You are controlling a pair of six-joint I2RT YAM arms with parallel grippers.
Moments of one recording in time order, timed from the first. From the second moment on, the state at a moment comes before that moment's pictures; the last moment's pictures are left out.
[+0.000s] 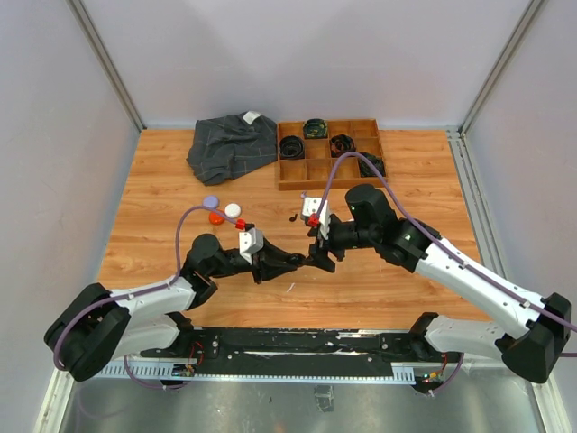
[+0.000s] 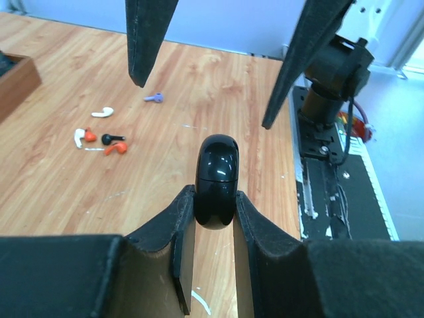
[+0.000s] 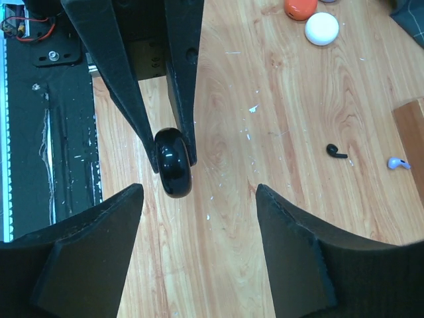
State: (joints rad) left arm -0.67 1.13 0.25 0.93 0.77 -0.13; right arm 0.83 1.12 1.02 -0.49 -0.48 -0.36
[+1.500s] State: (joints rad) left arm -0.67 1.15 0.23 1.06 0.80 -0.18; right arm 0.84 1.02 0.92 -0.26 -0.15 -0.27
